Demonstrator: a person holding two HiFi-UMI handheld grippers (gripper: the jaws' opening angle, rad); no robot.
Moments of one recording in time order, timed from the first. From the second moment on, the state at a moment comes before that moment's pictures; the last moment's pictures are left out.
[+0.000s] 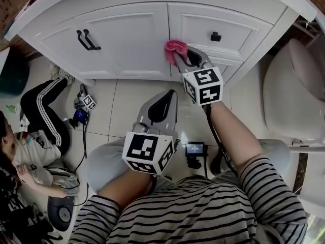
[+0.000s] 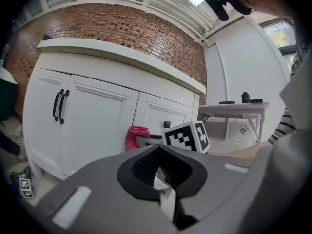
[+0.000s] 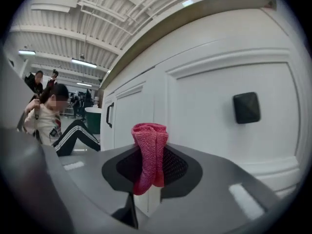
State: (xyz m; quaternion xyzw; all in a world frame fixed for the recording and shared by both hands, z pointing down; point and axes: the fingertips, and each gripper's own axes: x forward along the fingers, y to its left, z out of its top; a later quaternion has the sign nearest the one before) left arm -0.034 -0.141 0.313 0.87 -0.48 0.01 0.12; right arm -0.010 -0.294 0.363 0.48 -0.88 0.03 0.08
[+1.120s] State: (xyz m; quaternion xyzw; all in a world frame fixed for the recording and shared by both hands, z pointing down) left arm -0.035 -0.143 0.320 0.87 -0.48 0.01 0.14; right arm 0.003 -0.267 0.424 0.47 -0.87 0.07 0.12
